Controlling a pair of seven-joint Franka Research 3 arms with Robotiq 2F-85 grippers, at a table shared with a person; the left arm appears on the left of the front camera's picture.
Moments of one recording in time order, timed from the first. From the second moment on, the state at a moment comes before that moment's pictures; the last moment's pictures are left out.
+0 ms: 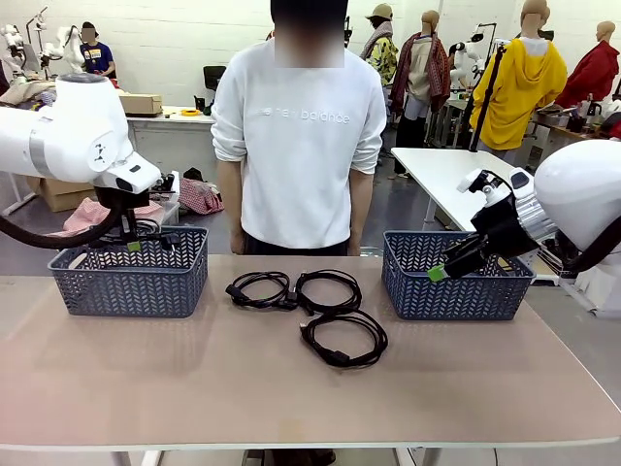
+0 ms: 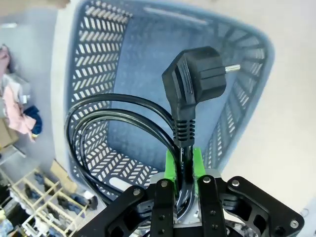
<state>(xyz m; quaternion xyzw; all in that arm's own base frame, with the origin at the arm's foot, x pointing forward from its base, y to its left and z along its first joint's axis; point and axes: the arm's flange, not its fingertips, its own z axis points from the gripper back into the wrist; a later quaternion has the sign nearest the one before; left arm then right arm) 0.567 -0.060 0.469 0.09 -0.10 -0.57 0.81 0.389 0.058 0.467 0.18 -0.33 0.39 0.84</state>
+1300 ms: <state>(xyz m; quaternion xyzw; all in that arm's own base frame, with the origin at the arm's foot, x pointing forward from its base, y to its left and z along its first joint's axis) 0.588 -0.051 0.453 0.09 -0.12 -0.55 0.82 0.389 0.058 0.467 0.18 -0.33 0.39 0.84</state>
